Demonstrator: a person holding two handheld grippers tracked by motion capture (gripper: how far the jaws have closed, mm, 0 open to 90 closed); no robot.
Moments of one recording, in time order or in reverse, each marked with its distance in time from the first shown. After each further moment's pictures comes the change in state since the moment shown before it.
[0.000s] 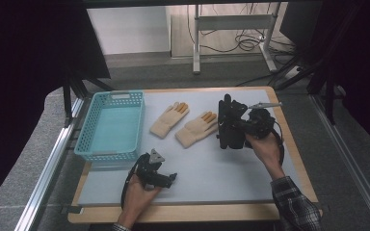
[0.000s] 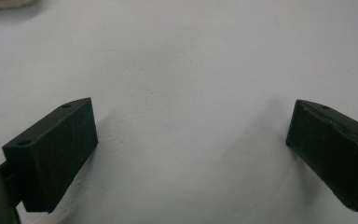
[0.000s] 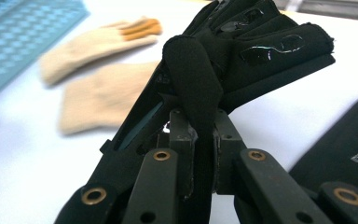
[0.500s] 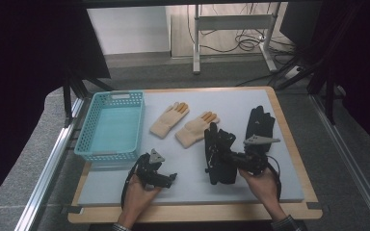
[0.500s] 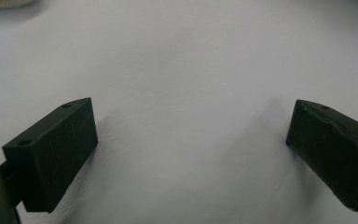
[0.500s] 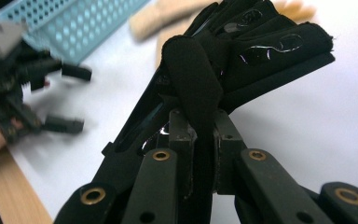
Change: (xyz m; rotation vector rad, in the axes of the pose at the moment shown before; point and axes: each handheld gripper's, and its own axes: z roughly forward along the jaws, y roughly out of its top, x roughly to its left) left arm 0.000 0.000 0.000 0.000 0.001 -0.001; right arm 0.063 -0.081 -0.025 -0.002 0.180 0.026
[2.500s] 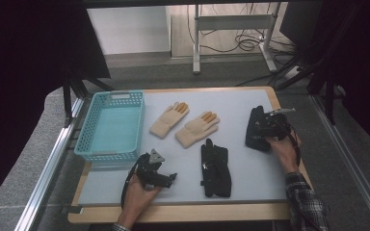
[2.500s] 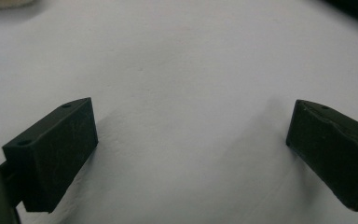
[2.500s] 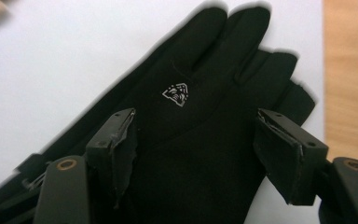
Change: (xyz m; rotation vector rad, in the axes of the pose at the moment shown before) left arm 0.000 0.000 0.000 0.000 -0.002 -0.001; right arm -0.187 0.034 0.032 0.102 -0.458 -0.009
